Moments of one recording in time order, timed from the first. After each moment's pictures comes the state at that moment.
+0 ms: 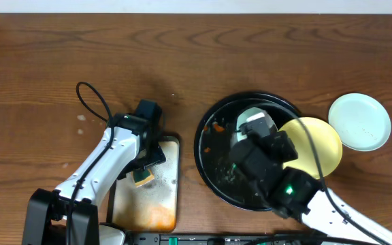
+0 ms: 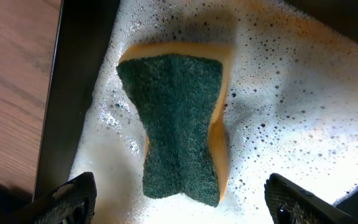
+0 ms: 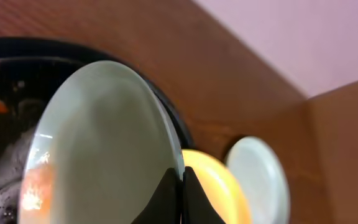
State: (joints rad) left arm -0.30 1.50 0.90 -1.06 -0.11 -0.73; right arm 0.91 1.14 0.76 -0.56 0.93 0.13
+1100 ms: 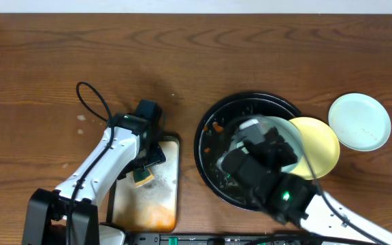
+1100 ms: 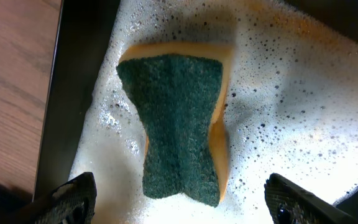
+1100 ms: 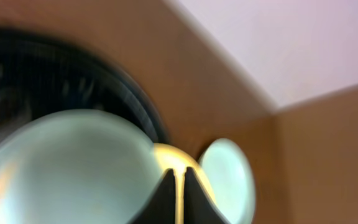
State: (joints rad) left arm -0.30 1.50 0.90 -1.06 -0.11 -0.73; right arm 0.93 1.14 0.77 -0.66 0.98 0.14
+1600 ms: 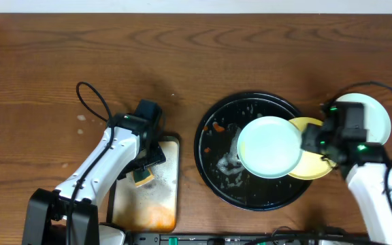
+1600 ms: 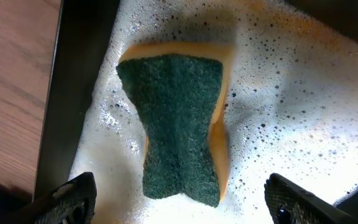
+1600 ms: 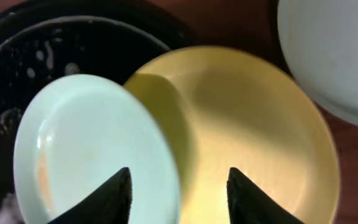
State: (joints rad) left arm -0.30 1.50 0.90 -1.06 -0.11 -0.73; right arm -0.07 1.20 0.77 -0.68 -0.11 0.24
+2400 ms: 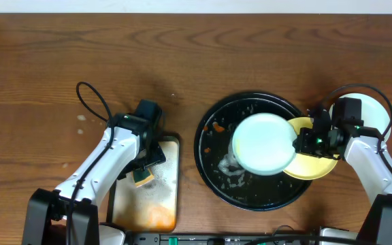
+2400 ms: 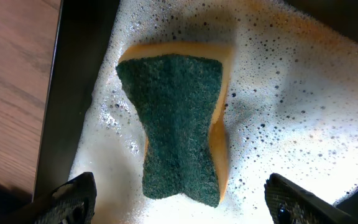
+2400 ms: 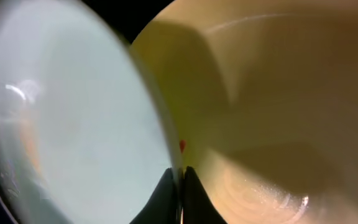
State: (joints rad) left arm -0.30 1.50 0.90 -1.06 -0.11 -0.73; right arm -0.14 1.48 0.77 -0.64 -0.37 0.06
